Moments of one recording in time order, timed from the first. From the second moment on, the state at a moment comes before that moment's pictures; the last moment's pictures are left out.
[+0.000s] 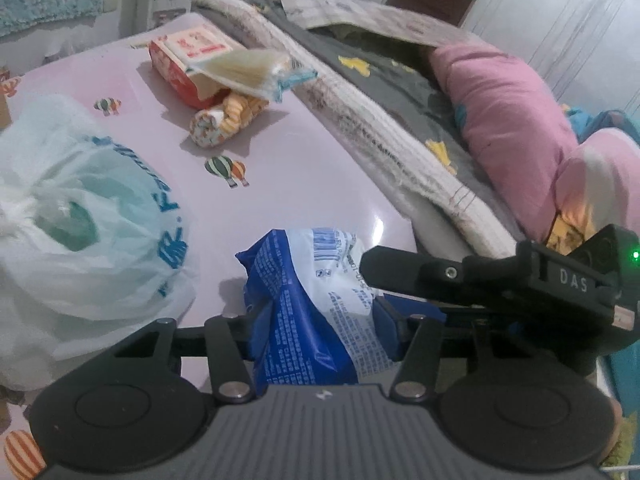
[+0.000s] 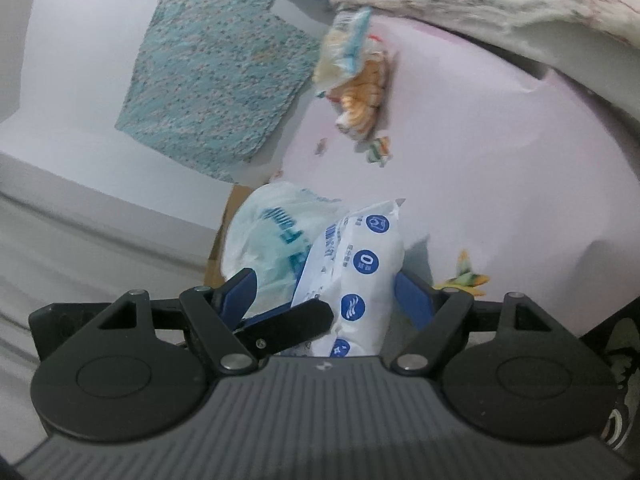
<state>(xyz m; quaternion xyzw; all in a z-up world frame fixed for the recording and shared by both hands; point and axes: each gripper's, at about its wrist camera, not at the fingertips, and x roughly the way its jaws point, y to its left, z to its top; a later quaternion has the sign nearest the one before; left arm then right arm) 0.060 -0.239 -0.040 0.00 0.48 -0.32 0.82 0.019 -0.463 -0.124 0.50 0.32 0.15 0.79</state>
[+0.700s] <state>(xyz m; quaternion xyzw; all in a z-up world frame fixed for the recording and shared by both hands) 0.030 -0.070 0.065 -0.08 0.32 -0.20 0.92 0.085 -0.320 0.007 0.37 0.31 0.36 0.80</state>
